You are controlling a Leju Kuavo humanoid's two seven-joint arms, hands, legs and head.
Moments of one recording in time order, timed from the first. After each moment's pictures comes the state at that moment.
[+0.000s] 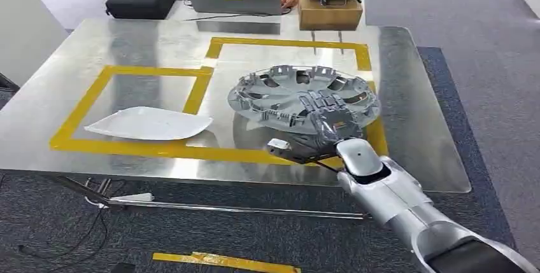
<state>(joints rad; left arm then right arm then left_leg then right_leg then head) -0.15 0.07 -1.56 0.00 1.37 0.29 -0.05 -0.64 0.03 0.54 -0.79 1.40 -0.29 0.15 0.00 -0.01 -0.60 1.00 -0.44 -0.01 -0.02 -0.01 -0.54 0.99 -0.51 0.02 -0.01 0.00</state>
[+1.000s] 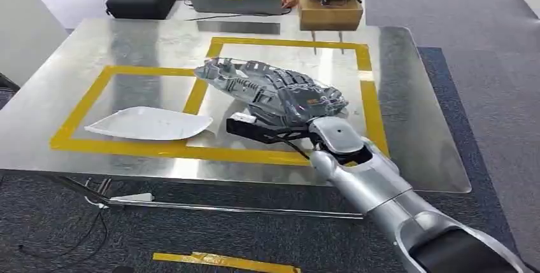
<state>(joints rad) -0.13 0.06 -1.56 0.00 1.44 0.25 -0.06 -0.72 0.12 0.58 -0.97 1.10 -0.09 0.15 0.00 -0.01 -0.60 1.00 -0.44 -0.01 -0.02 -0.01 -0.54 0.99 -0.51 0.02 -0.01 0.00</state>
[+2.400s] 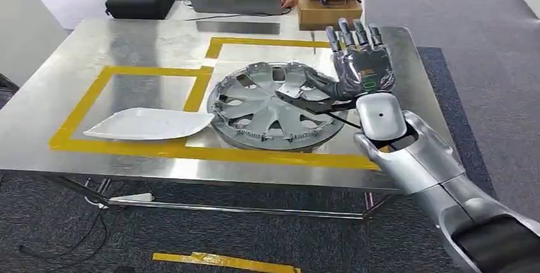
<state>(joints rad) -0.14 0.07 -1.56 0.00 1.43 0.23 -0.04 -0.80 -0.07 0.57 -1.10 1.55 -0.15 0.33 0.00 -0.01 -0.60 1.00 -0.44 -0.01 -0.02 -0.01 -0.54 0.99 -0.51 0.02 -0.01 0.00</state>
